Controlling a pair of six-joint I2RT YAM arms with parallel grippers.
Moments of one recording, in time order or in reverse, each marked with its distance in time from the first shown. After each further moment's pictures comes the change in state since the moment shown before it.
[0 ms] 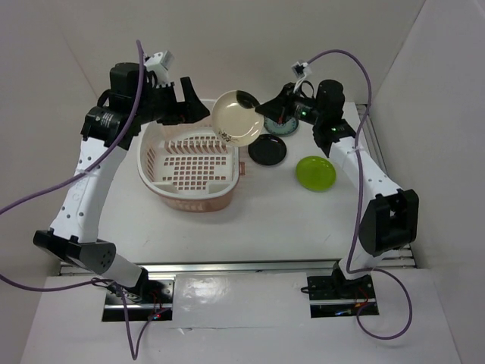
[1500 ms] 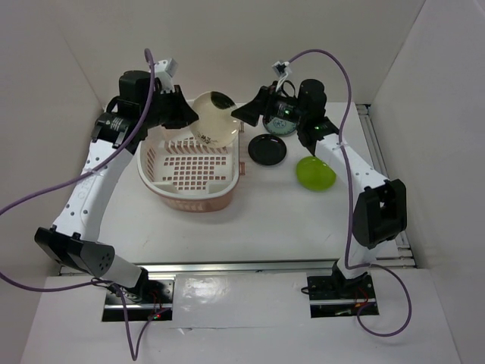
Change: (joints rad) left arm -0.006 -0.030 -0.167 0.128 -0.031 0.022; right arm 0.109 0.088 0.060 0.082 -0.017 0.114
